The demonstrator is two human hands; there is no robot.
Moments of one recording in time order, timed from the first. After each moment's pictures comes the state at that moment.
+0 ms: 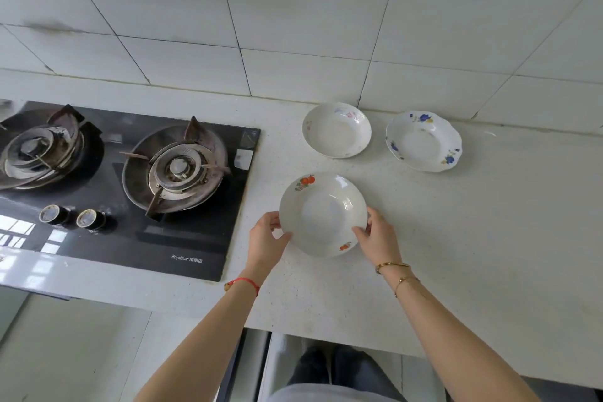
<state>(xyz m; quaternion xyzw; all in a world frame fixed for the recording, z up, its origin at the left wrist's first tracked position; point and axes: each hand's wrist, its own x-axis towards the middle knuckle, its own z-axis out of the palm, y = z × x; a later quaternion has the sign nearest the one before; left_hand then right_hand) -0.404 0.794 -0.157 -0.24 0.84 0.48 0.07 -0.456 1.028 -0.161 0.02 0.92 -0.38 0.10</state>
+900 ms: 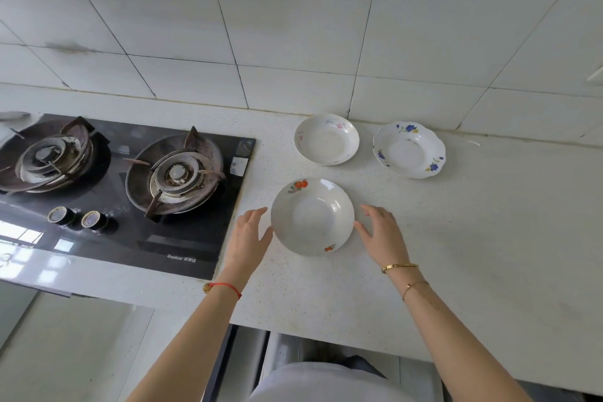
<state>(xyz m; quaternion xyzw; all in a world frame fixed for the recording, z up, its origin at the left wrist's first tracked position) -0.388 0.795 -0.111 -0.15 0.94 0.29 0.03 -0.452 1.067 -0.120 -0.06 0.95 -0.31 0.06</state>
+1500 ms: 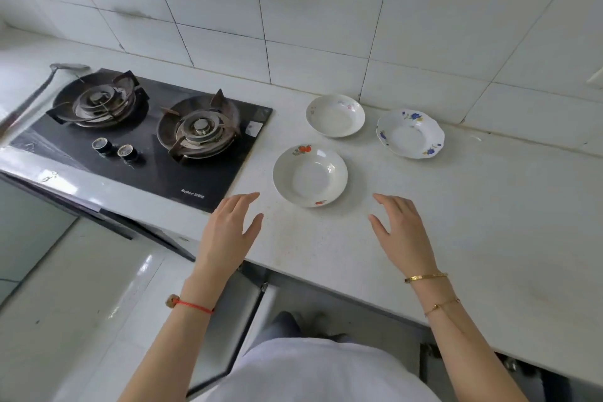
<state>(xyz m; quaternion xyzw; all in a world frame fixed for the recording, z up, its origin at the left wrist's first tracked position) -0.240 0.856 -0.043 -0.11 0.96 0.22 -0.14 -0.358 1.146 -0.060 -0.22 0.94 -0.26 -0.03</state>
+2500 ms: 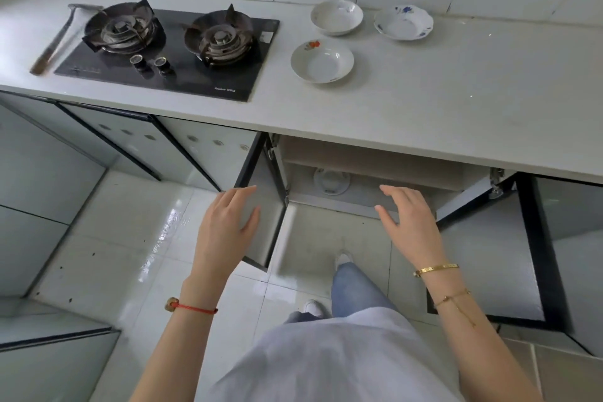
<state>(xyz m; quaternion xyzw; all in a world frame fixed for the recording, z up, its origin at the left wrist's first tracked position) 0.109 0.889 -0.042 -0.11 0.96 0.23 -0.12 0.008 1.192 -0.081 -0.17 0.95 -0.27 -0.02</state>
